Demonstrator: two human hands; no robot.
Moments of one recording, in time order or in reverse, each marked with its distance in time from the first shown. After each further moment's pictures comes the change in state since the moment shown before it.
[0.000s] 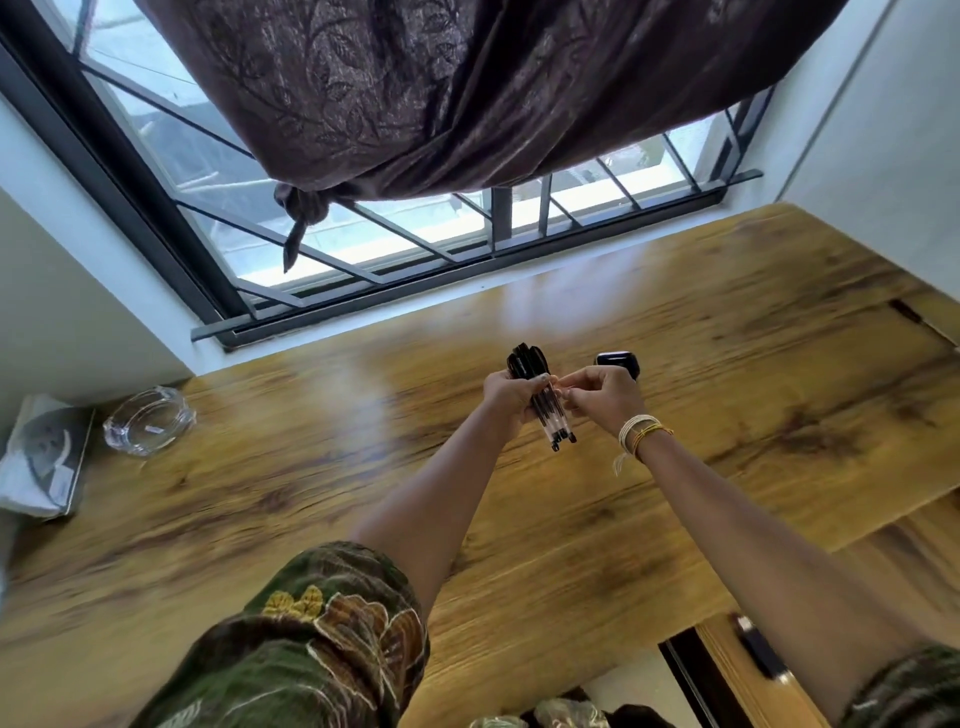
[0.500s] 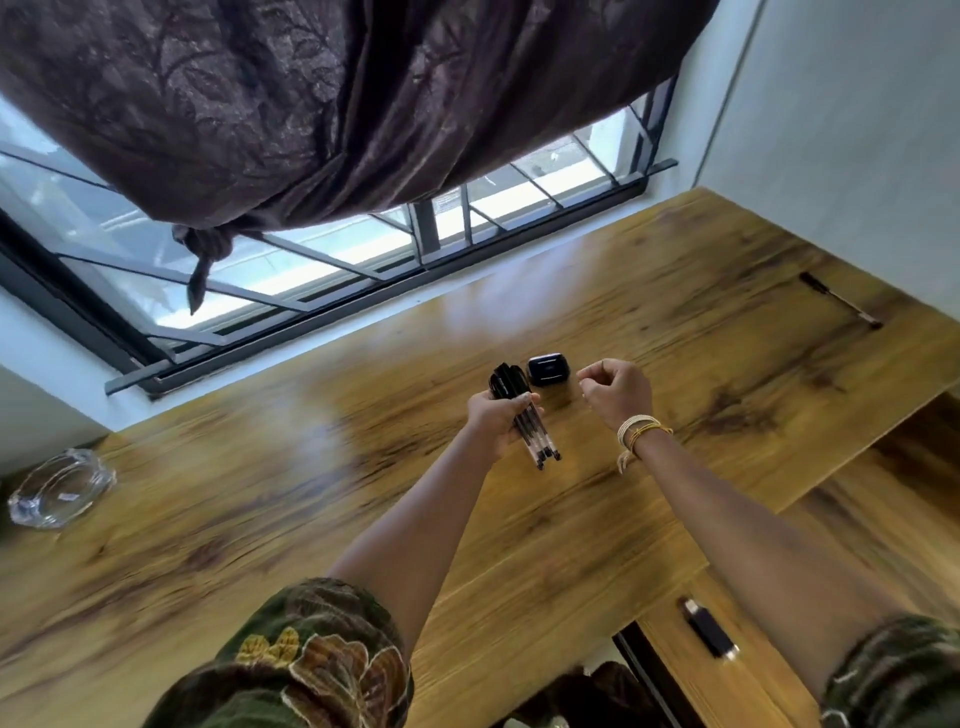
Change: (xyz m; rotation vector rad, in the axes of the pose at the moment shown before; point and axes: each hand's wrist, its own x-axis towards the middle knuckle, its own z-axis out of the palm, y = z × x) left_hand -0.002 -0.025 0.063 0.053 -0.041 -0.074; right_hand 0.008 0.044 -0.079 -0.109 0.327 0.065
